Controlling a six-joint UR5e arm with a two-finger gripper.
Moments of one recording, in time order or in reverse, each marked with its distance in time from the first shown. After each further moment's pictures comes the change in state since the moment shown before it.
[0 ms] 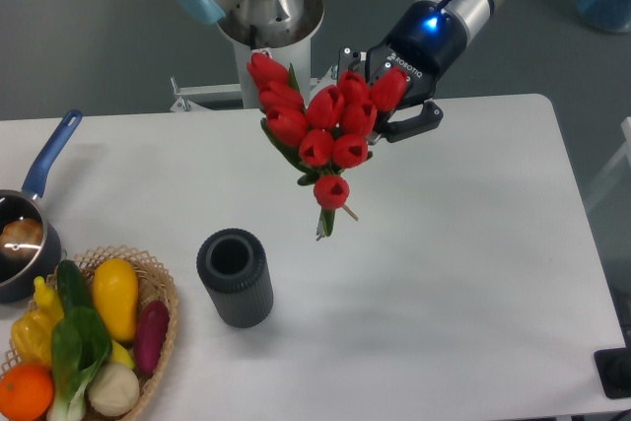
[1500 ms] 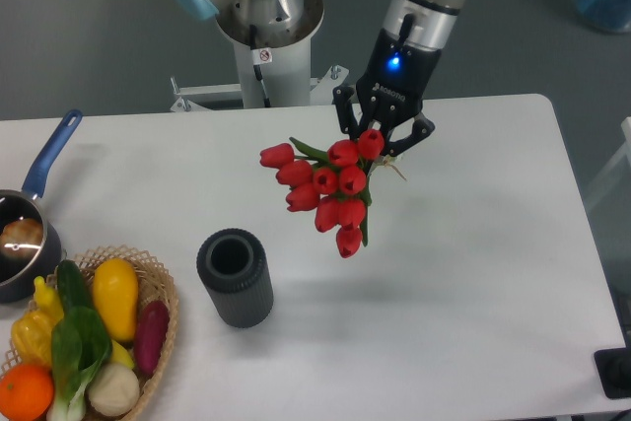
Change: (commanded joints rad) arm -0.164 0.011 0.054 -0.205 0.821 0.021
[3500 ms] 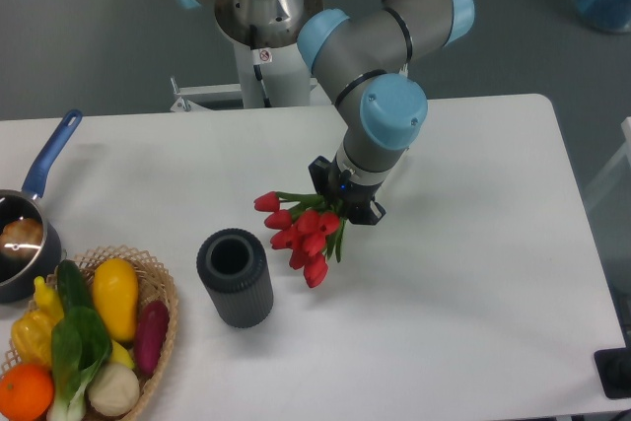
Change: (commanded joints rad) arm -0.143 -0.301 0.002 0.035 0.278 0.028
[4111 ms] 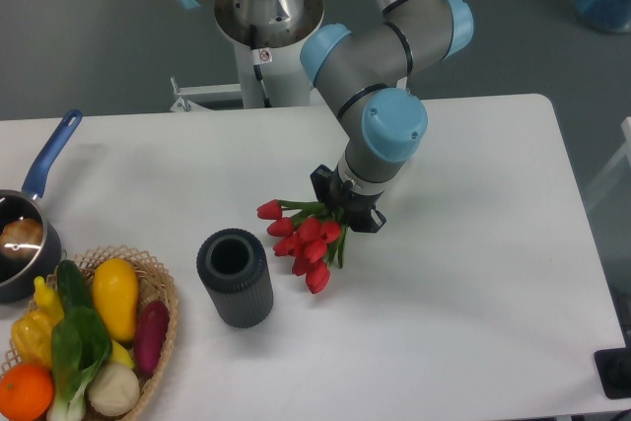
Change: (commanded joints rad) arm -0.006 -0.020 -0.014 0.009 0.003 -0.003
